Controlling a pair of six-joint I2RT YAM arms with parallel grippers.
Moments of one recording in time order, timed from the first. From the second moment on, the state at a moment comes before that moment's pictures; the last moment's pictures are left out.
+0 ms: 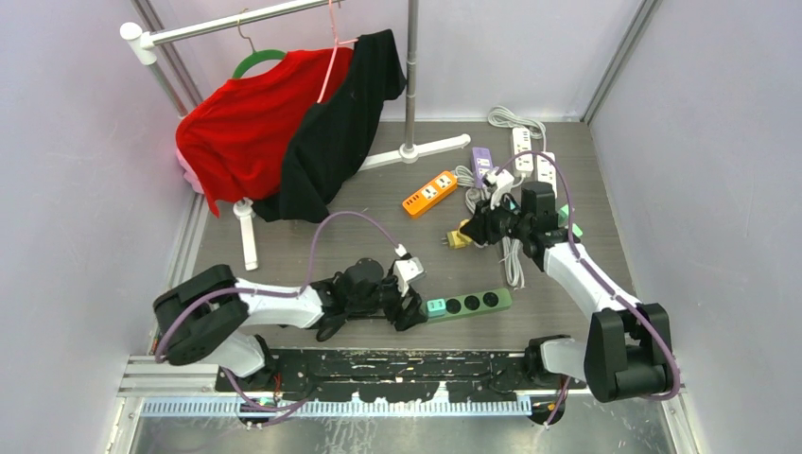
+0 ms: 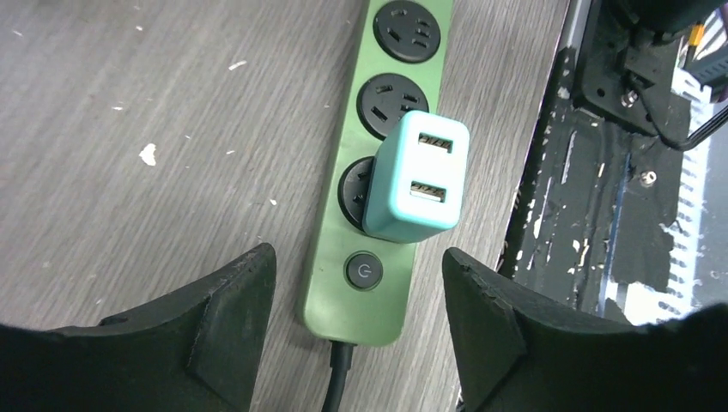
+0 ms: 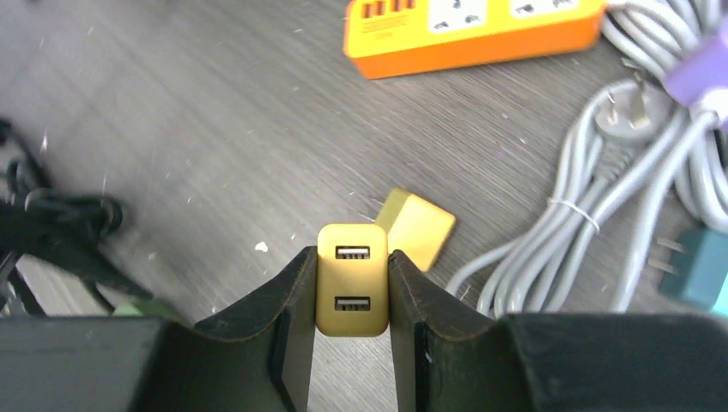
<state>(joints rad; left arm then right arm) -1.05 1.51 0.51 0.54 0.26 -0.13 0.14 1.21 0.71 -0.12 -0.67 -0.19</state>
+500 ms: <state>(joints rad) -1.05 1.08 0.41 0.42 0.18 -0.17 0.14 1.31 0.63 0.19 -0.39 0.30</state>
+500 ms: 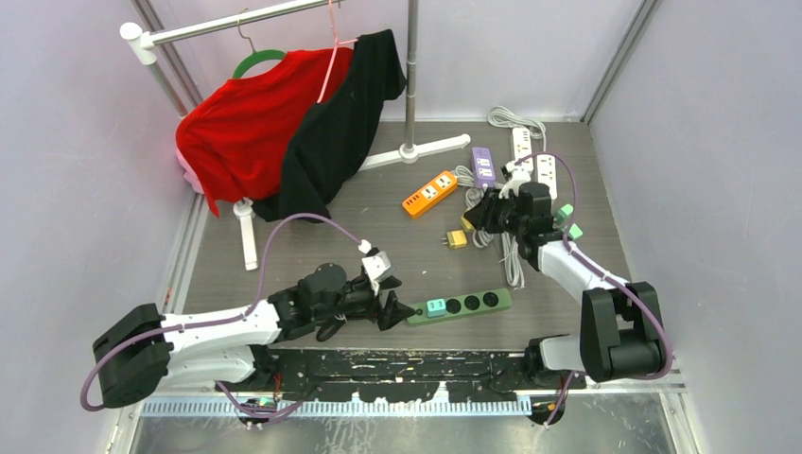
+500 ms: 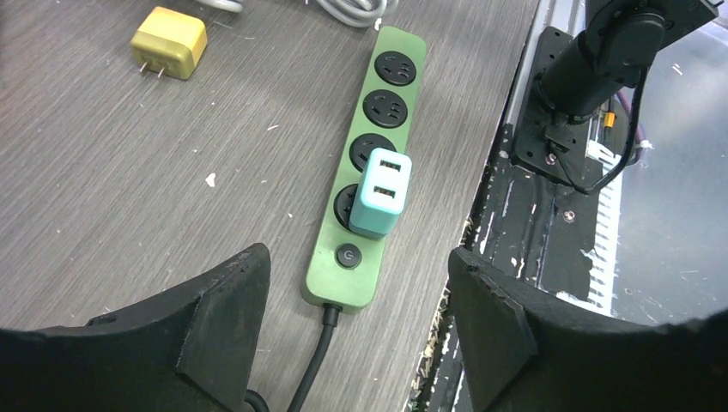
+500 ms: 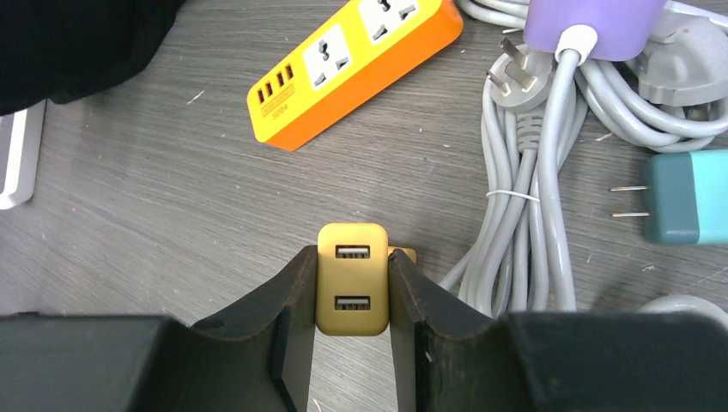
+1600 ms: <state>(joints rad) -1.05 1.04 0.36 0.41 0.17 -0.27 0.14 1.36 0.63 0.21 -0.33 0.32</state>
